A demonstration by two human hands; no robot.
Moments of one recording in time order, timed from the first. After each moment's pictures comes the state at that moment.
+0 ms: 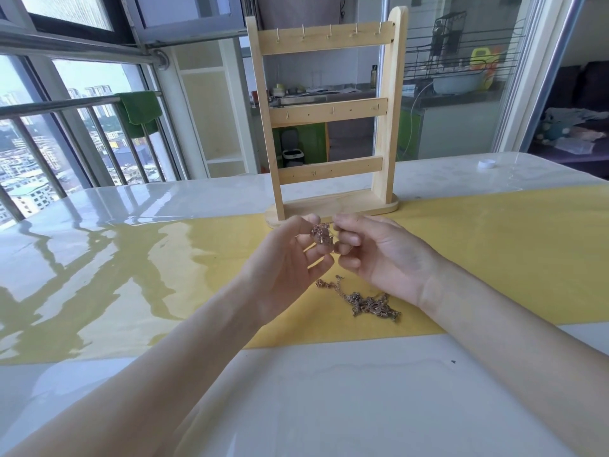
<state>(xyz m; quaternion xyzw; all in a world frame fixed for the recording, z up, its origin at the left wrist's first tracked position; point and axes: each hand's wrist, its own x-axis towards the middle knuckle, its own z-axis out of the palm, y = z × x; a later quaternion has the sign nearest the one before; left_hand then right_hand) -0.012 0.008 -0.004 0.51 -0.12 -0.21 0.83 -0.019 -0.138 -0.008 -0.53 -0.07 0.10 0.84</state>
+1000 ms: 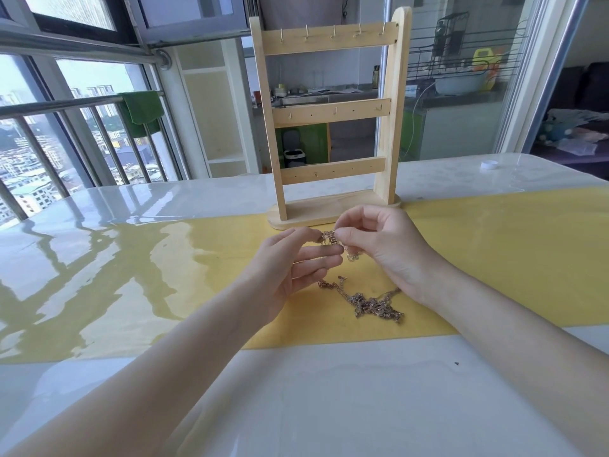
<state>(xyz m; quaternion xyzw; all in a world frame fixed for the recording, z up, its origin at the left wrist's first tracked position) -0.013 0.011 -0.005 0.63 -0.02 -0.15 0.76 -0.018 -0.141 -0.011 -0.73 -0.10 -0.09 0.67</state>
